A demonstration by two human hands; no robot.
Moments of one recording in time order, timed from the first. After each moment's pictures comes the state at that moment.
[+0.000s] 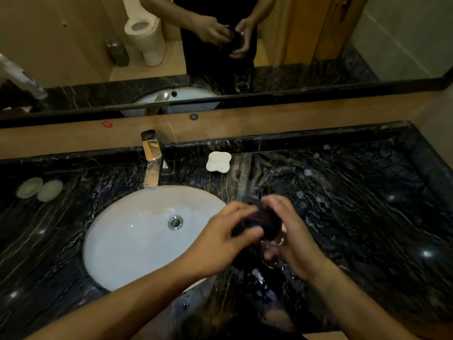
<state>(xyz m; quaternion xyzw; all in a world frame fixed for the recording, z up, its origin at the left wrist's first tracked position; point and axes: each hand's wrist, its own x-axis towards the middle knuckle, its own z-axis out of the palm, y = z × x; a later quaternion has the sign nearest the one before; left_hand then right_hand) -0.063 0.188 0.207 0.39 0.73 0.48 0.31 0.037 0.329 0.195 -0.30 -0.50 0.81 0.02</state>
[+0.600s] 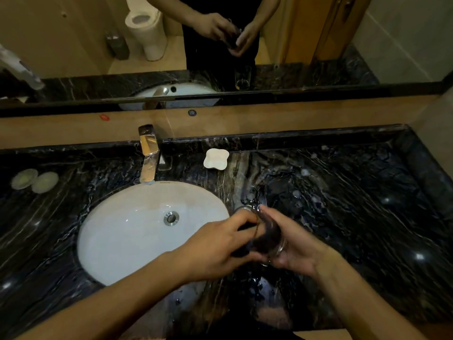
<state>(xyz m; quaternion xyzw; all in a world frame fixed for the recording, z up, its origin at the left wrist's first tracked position) -0.068 0.183 0.194 0.63 0.73 0.23 0.17 0.040 0.345 0.196 -0.36 -0.39 0.83 -0.20</state>
